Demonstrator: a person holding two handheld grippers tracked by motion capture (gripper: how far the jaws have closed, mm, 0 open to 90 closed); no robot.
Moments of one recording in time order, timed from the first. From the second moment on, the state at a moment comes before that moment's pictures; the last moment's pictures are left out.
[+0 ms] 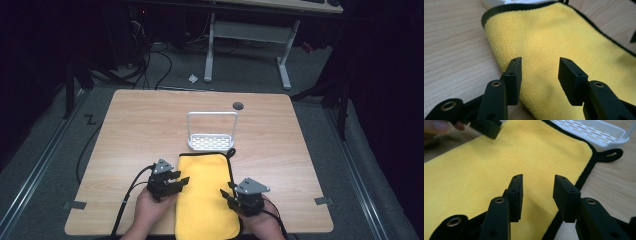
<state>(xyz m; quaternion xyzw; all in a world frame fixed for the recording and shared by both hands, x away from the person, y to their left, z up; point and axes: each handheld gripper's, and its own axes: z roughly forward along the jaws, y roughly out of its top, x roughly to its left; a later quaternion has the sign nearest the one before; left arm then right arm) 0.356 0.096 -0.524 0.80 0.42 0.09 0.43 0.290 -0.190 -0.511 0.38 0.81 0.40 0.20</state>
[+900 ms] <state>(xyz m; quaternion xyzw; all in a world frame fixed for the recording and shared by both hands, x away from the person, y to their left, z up) 0.335 0.052 -0.532 0.83 0.36 0.06 0.42 0.335 -0.228 -0.524 0.42 0.82 0.33 0.19</state>
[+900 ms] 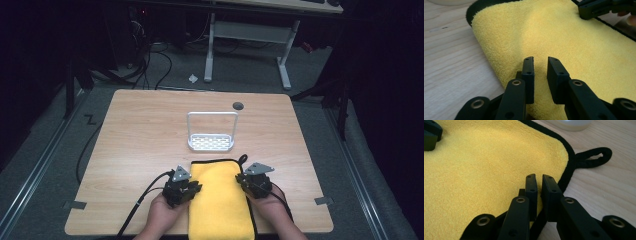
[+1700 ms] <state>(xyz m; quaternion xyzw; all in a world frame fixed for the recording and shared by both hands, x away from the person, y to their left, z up) 0.391 0.066 -0.537 0.78 0.45 0.05 0.44 0.324 -0.232 -0.523 0.42 0.82 0.35 0.17</state>
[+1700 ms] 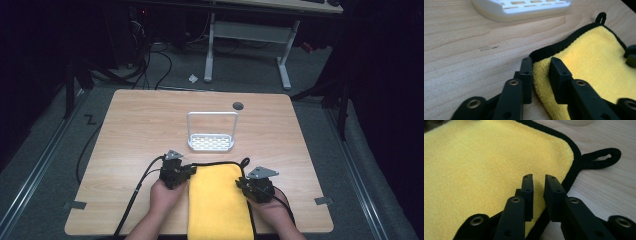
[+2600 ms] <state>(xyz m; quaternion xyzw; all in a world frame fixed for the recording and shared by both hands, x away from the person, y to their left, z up) 0.386 0.066 -0.539 0.78 0.44 0.06 0.45 0.367 -0.213 -0.527 0.47 0.79 0.35 0.16</state>
